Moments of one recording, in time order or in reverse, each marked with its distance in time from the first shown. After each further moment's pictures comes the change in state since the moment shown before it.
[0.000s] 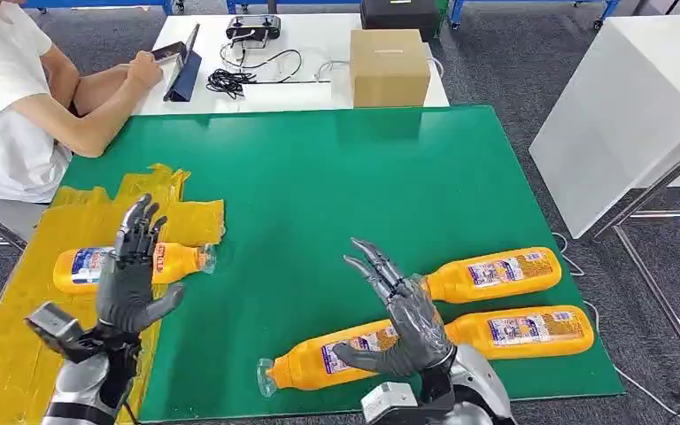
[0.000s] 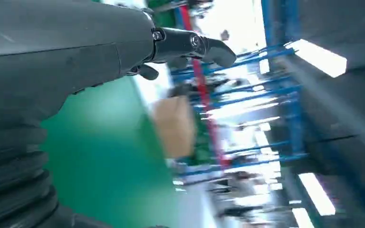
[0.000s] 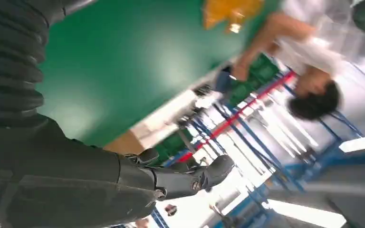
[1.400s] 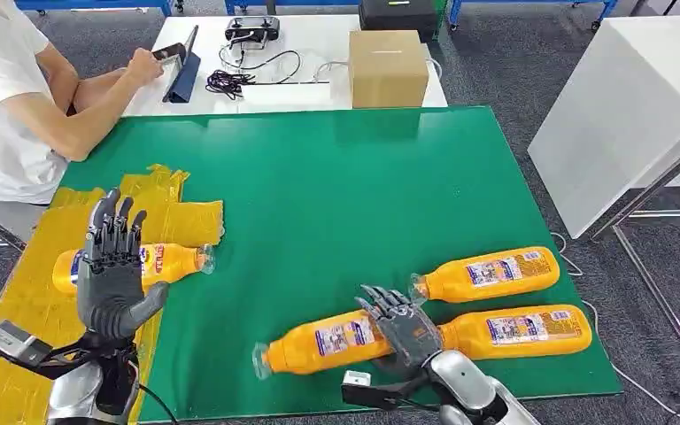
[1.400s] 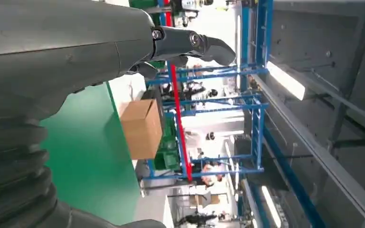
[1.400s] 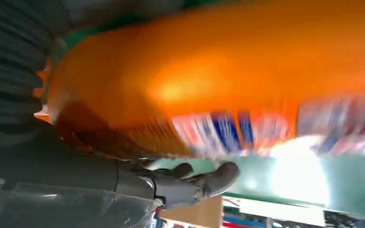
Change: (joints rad) left arm 0.027 -0.126 0.072 -0.084 0.024 -0.090 0.018; right arm -0.160 -0.091 0.151 0.445 0.468 0.088 0.383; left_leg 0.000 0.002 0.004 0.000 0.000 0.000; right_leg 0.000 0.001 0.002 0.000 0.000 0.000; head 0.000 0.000
